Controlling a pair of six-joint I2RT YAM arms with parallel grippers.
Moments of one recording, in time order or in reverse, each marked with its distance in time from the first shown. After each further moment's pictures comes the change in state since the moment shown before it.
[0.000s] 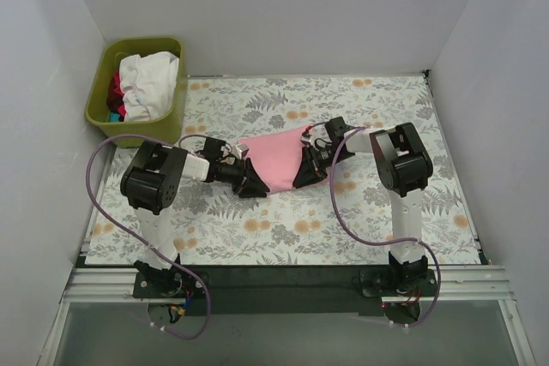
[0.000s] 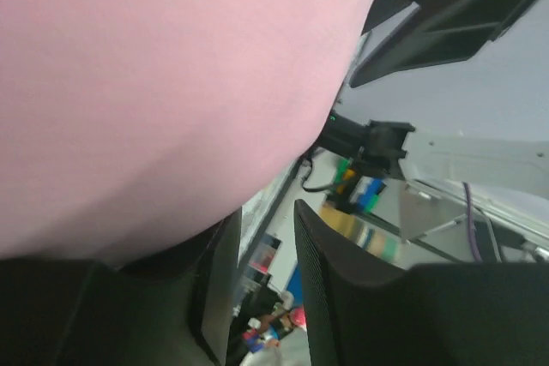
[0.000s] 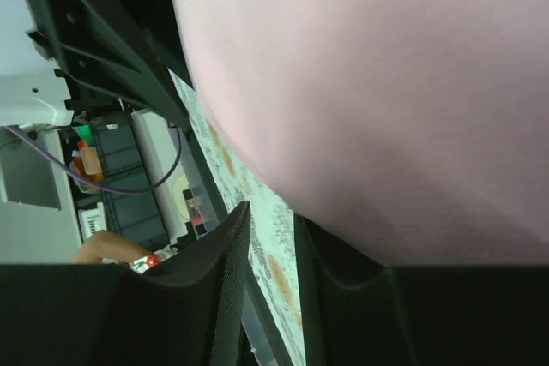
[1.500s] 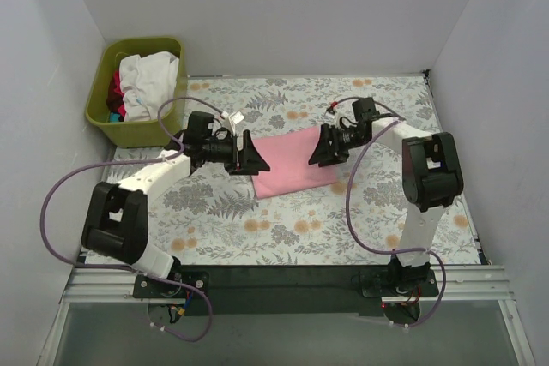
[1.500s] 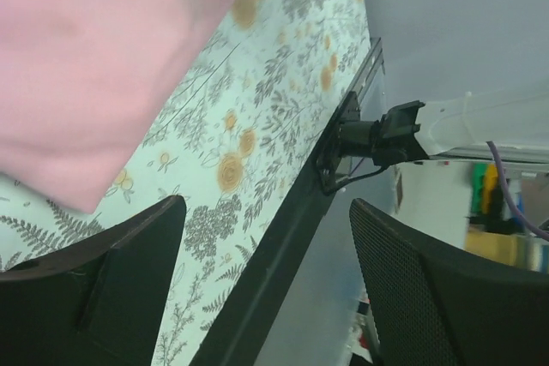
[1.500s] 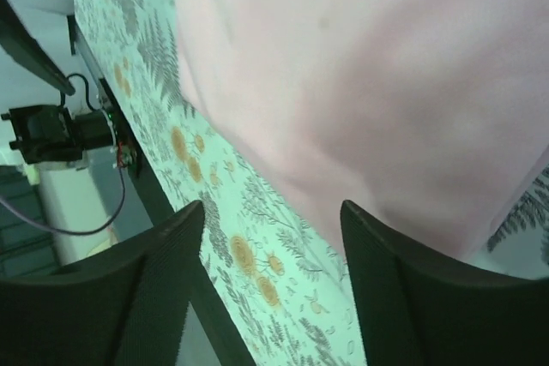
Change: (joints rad) left arm 0.008 -0.396 0.065 -0.266 -0.085 0.251; right arm -0.145 -0.157 -0.036 -0.044 0.157 -0.121
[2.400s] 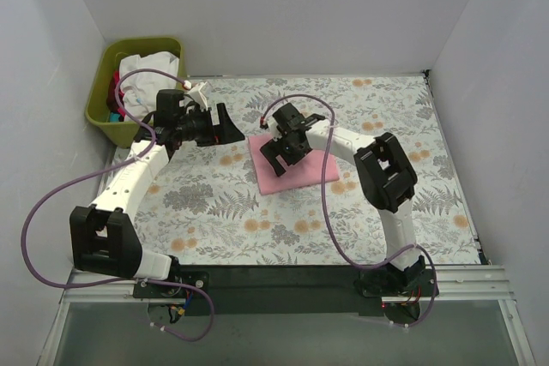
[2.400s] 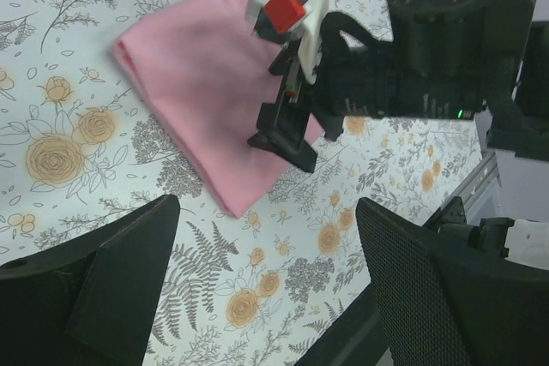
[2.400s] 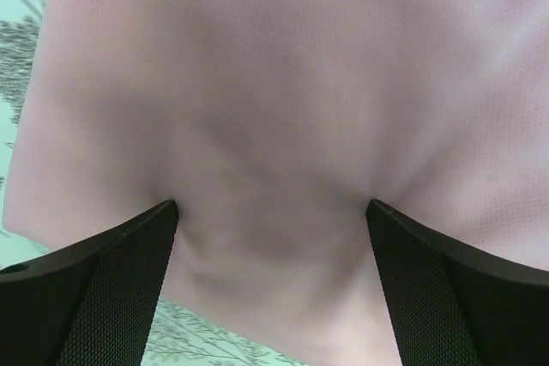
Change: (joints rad) left arm 0.153 -0.173 0.232 -0.245 -0.324 0.206; right arm 0.475 0.121 0.325 -0.113 0.882 -0.153
